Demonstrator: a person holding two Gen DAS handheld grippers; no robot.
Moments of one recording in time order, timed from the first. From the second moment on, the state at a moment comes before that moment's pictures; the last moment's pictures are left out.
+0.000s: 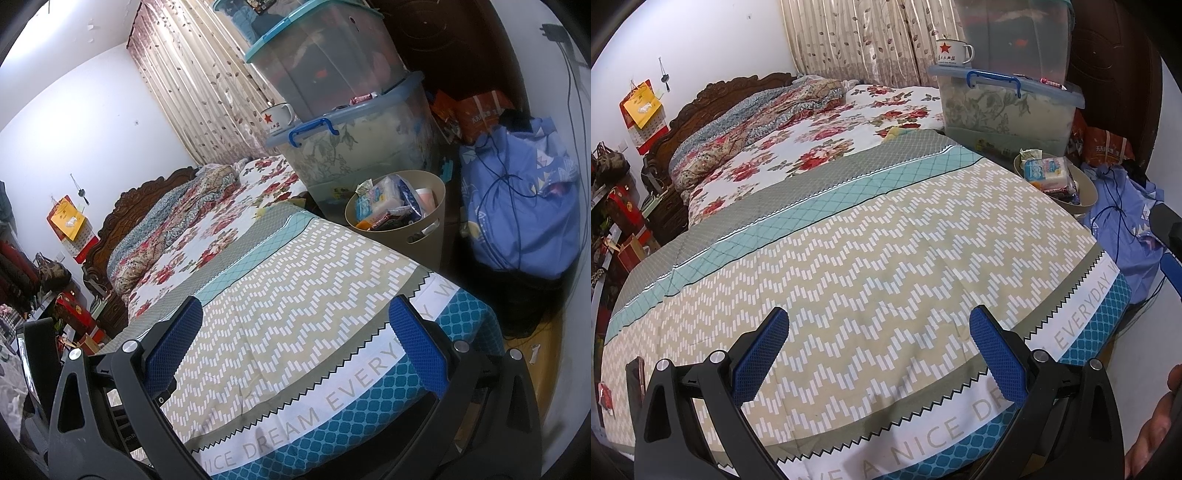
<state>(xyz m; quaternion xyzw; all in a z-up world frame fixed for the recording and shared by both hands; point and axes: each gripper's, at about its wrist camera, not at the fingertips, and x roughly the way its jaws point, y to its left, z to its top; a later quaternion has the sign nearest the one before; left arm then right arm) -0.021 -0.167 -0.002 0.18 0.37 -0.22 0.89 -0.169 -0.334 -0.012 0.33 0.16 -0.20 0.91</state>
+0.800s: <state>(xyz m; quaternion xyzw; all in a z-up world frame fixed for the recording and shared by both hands) -0.019 -0.166 -0.003 0.18 0.37 -0.22 0.88 -0.168 -0.334 -0.012 0.33 0.16 -0.20 0.91</state>
